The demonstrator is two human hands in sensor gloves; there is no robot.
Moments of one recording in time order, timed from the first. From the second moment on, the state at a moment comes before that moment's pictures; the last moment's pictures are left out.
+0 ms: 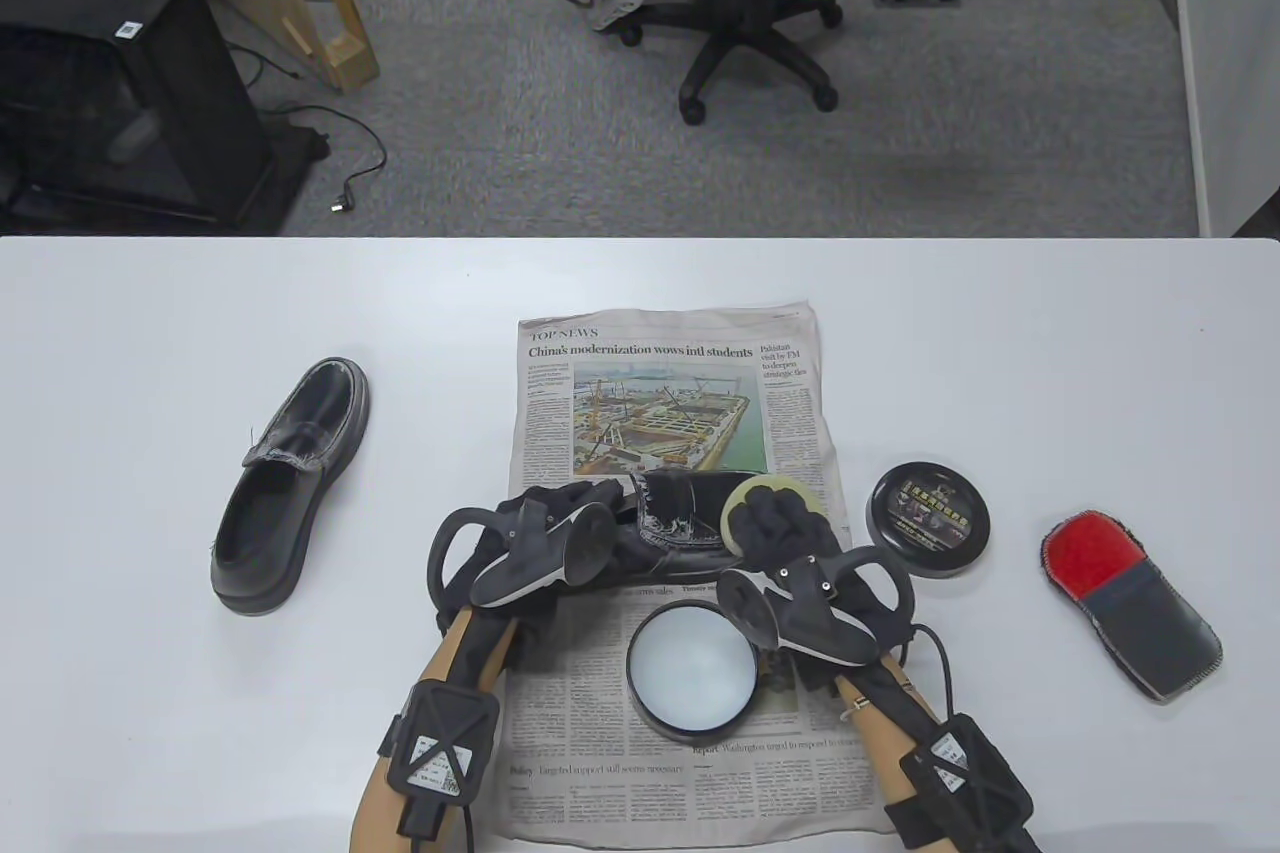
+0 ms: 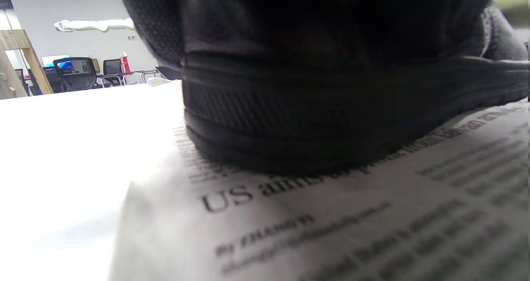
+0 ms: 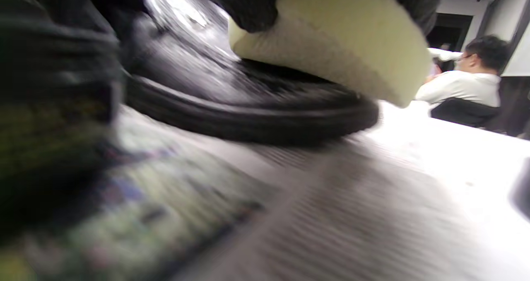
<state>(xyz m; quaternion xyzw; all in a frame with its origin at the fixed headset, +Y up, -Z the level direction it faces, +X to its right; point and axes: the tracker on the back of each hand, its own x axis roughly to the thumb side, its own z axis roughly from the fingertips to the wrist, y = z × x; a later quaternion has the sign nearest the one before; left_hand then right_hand) -0.111 -0.748 -0.306 -0.04 -0.15 -0.06 0.99 0.100 -0.729 -0.265 -0.20 0.06 -0.98 0.06</state>
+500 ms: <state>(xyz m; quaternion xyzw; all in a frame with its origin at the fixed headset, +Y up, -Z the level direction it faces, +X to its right) -0.112 -0.748 -0.306 -0.05 -0.13 -0.06 0.99 0.133 -0.739 -0.297 -0.10 0.05 -0.99 0.10</state>
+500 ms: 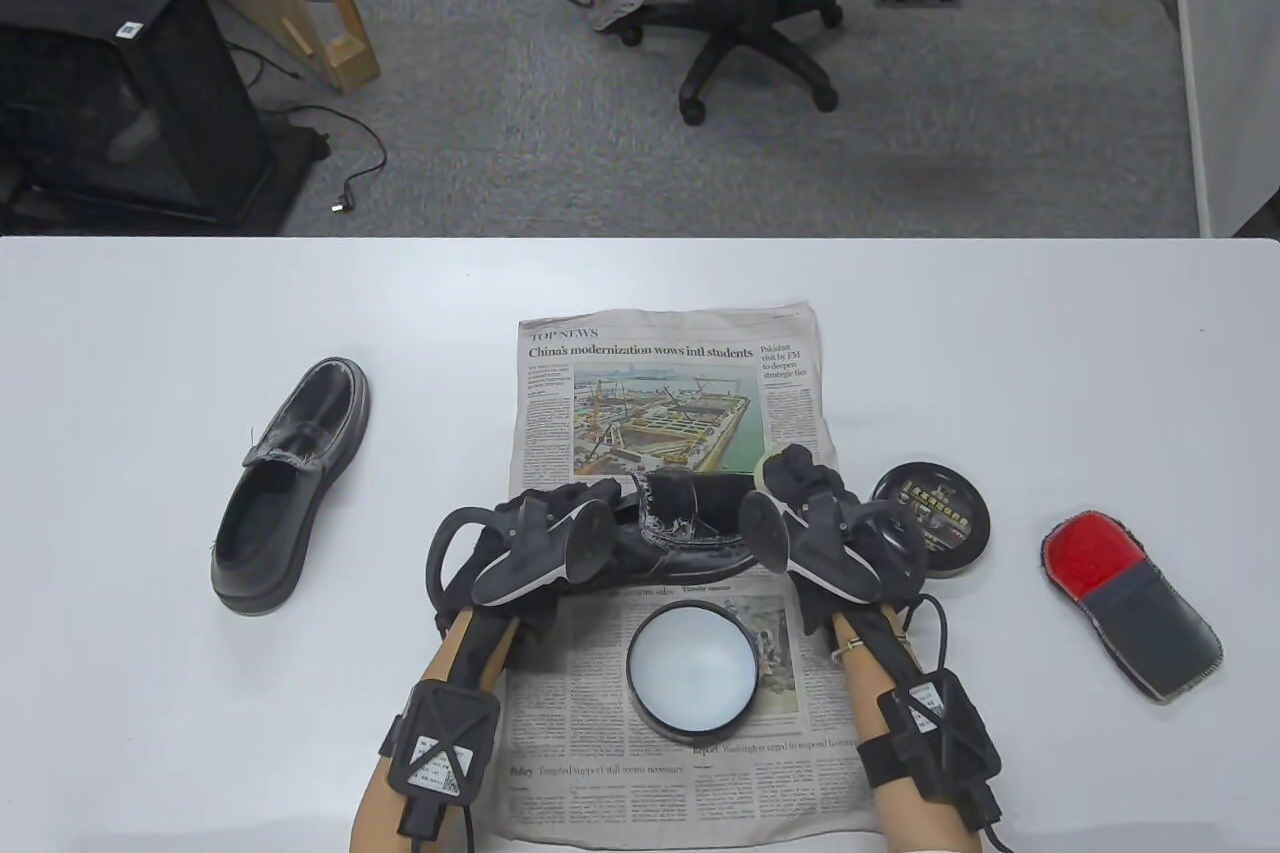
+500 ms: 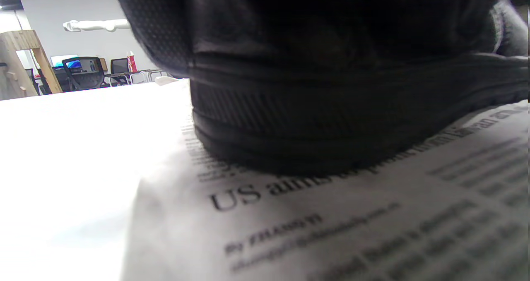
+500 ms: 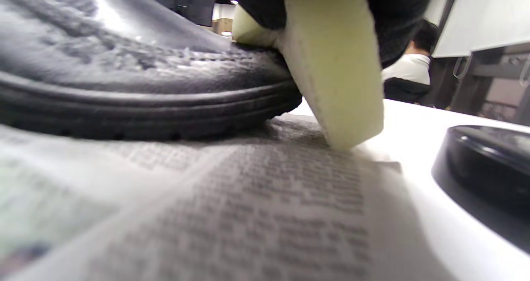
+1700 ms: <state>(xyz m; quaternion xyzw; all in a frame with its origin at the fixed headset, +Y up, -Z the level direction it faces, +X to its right) -0.117 -0.750 -0.308 -0.06 -0.14 -0.02 0.99 0.098 -0.732 -0.293 -0.13 0.13 -0.97 0.14</state>
